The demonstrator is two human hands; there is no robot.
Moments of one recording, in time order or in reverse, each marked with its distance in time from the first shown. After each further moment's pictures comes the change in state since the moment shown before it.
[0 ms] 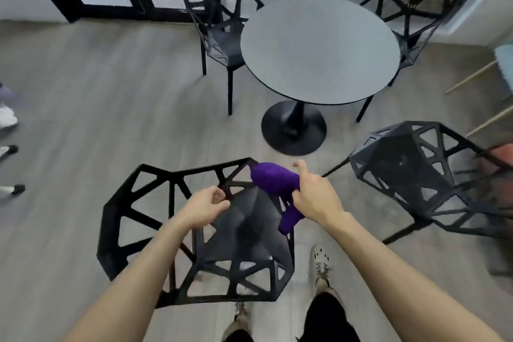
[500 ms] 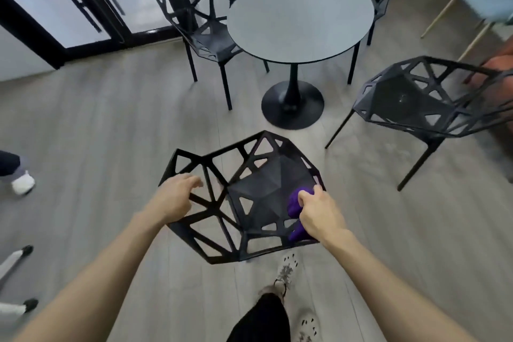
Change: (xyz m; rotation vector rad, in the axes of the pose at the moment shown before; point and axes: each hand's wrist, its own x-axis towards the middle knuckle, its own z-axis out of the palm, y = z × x) left_hand -0.090 -0.139 -0.114 0.761 0.053 0.343; right_hand -0.172 -0.099 0.153 -0.013 -0.001 0.253
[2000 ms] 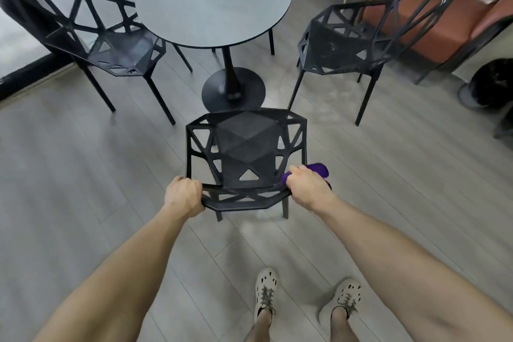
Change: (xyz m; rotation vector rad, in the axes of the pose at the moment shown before) left_hand 0.177 -0.126 0.034 0.535 -0.111 0.356; right_hand 0.081 -0.153 0.100 -0.229 0.023 0.155
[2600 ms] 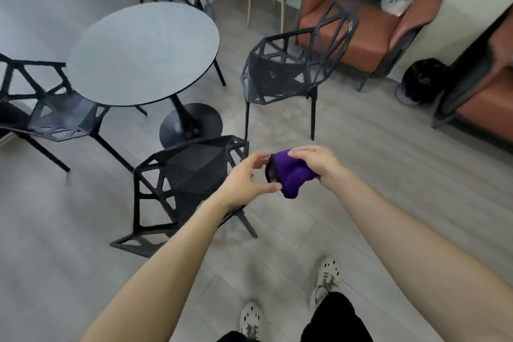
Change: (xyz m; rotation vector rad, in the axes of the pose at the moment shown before) left_hand 0.018 0.240 -0.237 -1.024 -0.008 0.556; right_hand -0.047 0.208 -0.120 1.589 0.292 0.752
